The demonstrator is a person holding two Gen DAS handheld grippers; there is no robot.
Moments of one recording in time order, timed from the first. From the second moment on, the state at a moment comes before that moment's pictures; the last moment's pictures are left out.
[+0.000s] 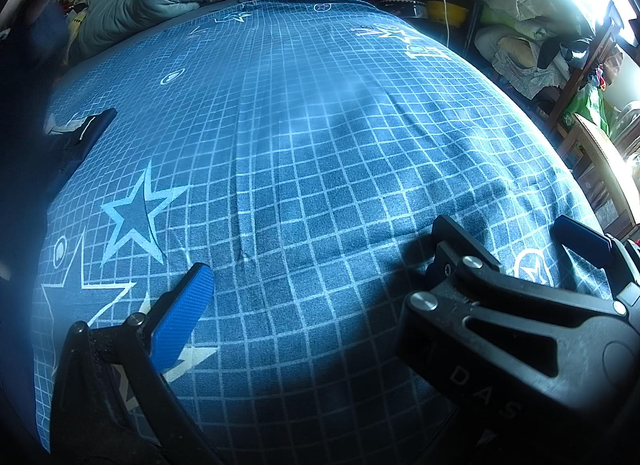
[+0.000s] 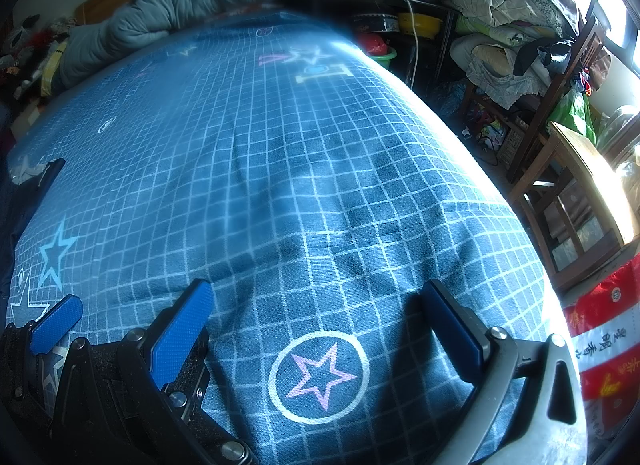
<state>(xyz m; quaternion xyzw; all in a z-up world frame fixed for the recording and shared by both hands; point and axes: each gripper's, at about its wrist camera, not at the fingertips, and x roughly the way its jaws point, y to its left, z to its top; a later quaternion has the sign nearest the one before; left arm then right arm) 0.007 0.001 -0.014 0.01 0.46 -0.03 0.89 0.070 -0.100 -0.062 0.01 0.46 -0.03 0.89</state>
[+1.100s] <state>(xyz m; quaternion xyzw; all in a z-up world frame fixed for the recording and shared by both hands) 0.002 0.003 -0.010 0.00 0.46 -0.03 0.89 0.066 -0.096 -0.068 0.02 0.45 -0.04 0.89</state>
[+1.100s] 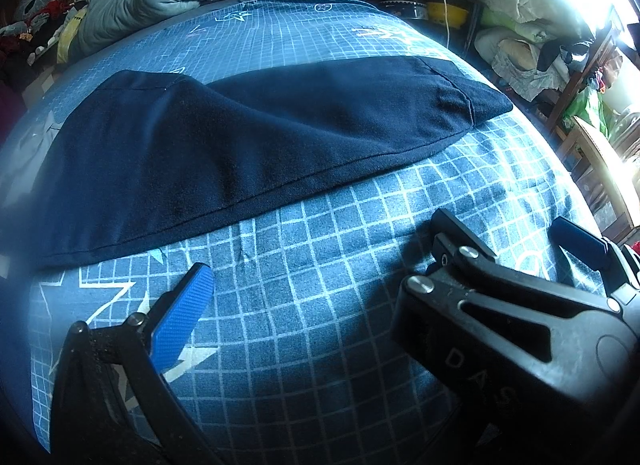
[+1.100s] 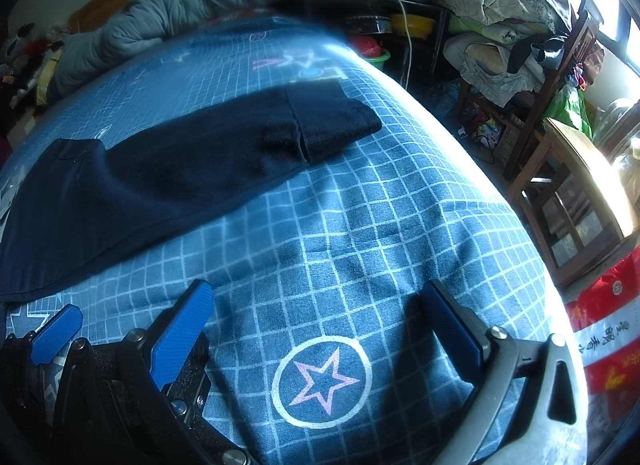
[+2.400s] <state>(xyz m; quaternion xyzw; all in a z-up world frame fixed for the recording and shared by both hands) -0.228 0.332 0.283 -0.18 0.28 -0.37 0.87 -0.170 0.193 0.115 0.17 0.27 0.23 0.92</state>
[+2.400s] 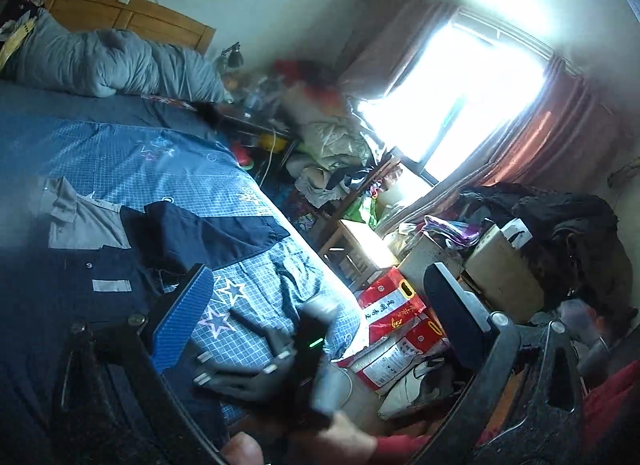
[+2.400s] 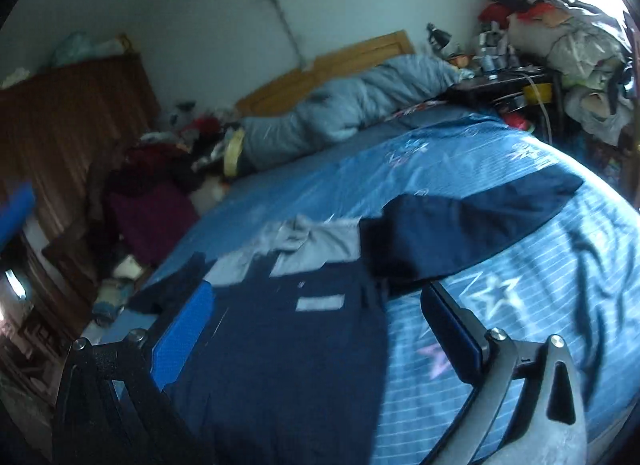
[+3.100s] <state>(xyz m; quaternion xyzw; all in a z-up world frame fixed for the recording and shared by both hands) -0.124 0.489 0.181 -0.11 0.28 -0.03 0.95 0.030 -0.081 0.029 0.18 0.45 0.01 0.88</state>
